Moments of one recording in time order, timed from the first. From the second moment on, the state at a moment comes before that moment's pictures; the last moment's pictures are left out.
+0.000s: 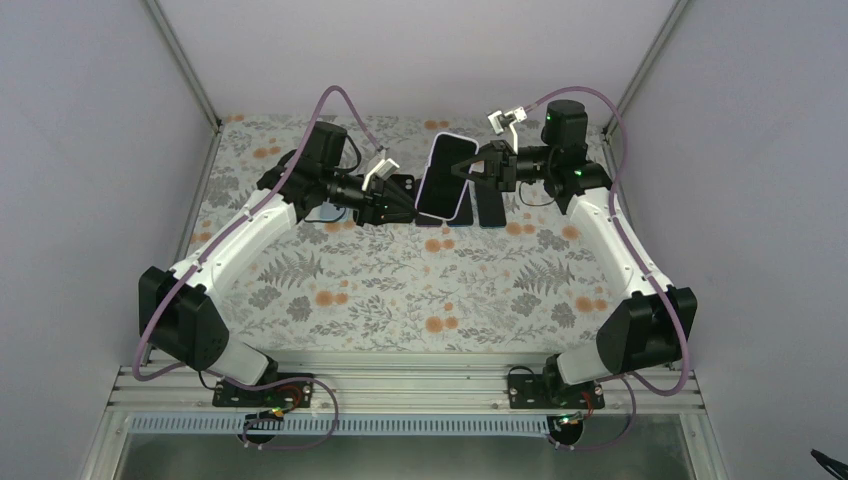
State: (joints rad) left arm -0.46 1.49 1.34 -0.53 1.14 0.19; right arm 0.22 1.46 1.38 -0.28 -1.40 0.21
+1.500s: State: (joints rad) left arm -0.44 1.50 1.32 -0.49 1.11 0.15; right arm 0.22 1.46 1.35 -0.21 -1.37 0.25
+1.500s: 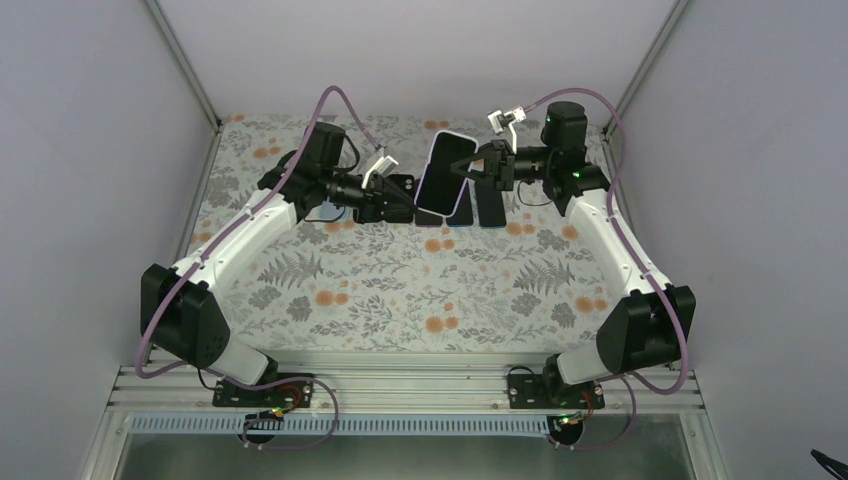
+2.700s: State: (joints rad) left arm -0.39 1.51 1.31 -0.49 1.19 0.19; right arm 0.23 1.45 1.36 -0.27 -1.52 0.26
